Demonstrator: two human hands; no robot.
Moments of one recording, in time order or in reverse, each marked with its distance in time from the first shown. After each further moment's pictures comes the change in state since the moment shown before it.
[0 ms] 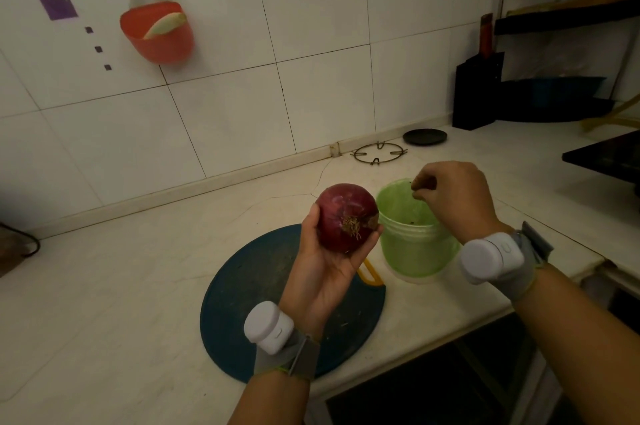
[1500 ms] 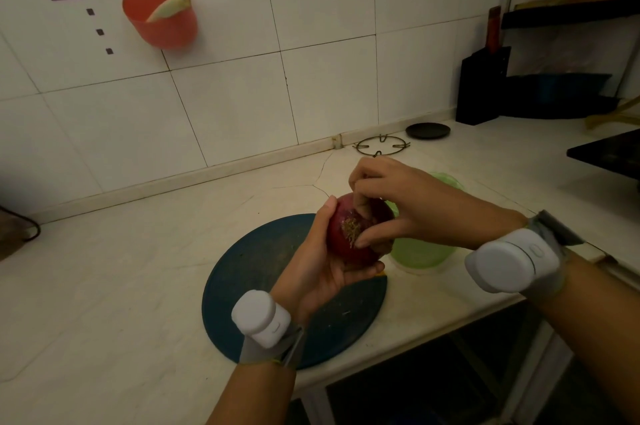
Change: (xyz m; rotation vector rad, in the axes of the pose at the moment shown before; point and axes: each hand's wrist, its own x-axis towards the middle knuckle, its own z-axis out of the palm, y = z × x) left_hand -0.011 0.015 -0.010 0.563 -0.039 -0.183; right_hand -0.024 -0.067 -0.032 0.078 -0.508 -0.714
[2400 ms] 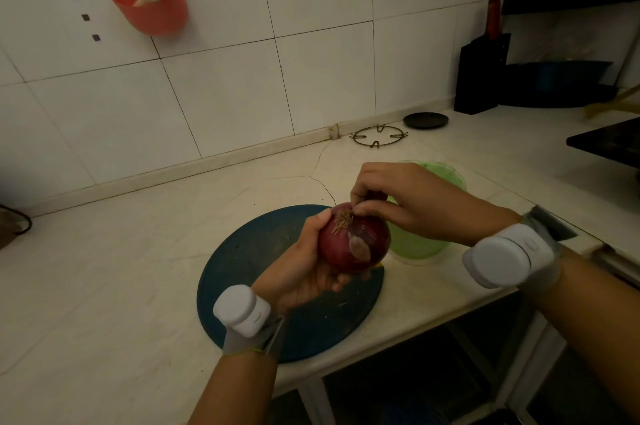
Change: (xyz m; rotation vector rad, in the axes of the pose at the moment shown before) left_hand -0.004 -0.003 -0.021 0.241 -0.091 -0.058; right_hand -0.001 0.012 0.015 0.059 0.061 0.011
